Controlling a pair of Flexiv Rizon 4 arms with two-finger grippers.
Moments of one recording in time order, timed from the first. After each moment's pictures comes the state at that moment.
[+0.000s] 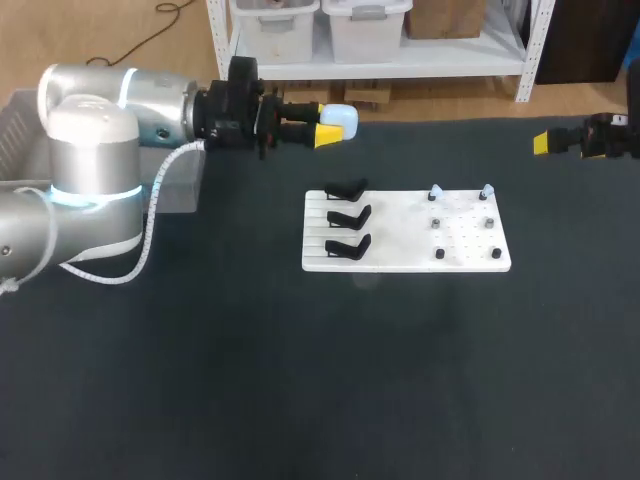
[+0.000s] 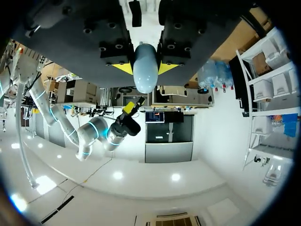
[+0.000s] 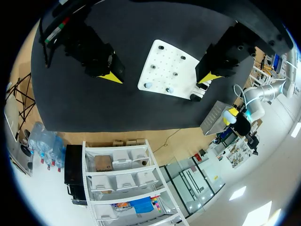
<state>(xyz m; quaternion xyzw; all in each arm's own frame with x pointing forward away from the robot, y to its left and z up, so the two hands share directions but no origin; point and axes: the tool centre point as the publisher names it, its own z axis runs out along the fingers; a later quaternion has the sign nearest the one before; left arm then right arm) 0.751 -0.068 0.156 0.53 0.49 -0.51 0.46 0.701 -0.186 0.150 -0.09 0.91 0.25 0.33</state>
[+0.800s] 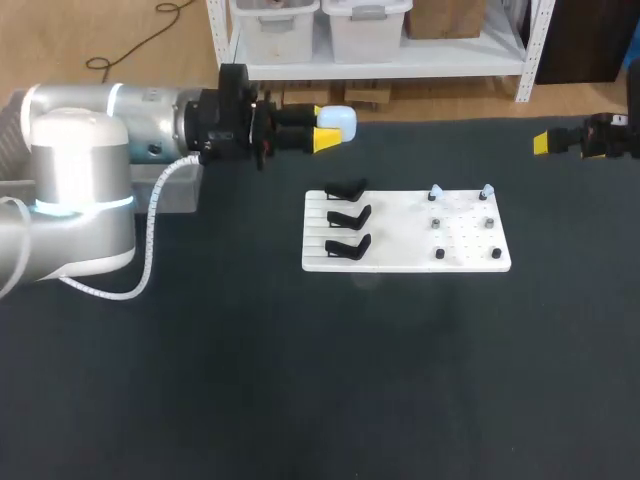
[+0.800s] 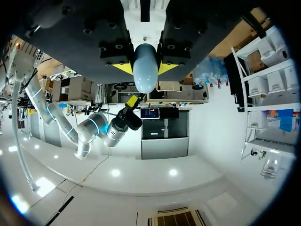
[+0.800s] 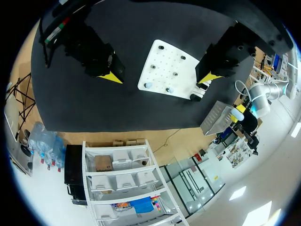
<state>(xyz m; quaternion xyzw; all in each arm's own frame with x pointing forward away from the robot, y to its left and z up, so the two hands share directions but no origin) 0.730 -0.066 0.170 0.51 0.50 -0.50 0.49 0.701 -0.186 0.150 -0.09 0.91 0.25 0.33</state>
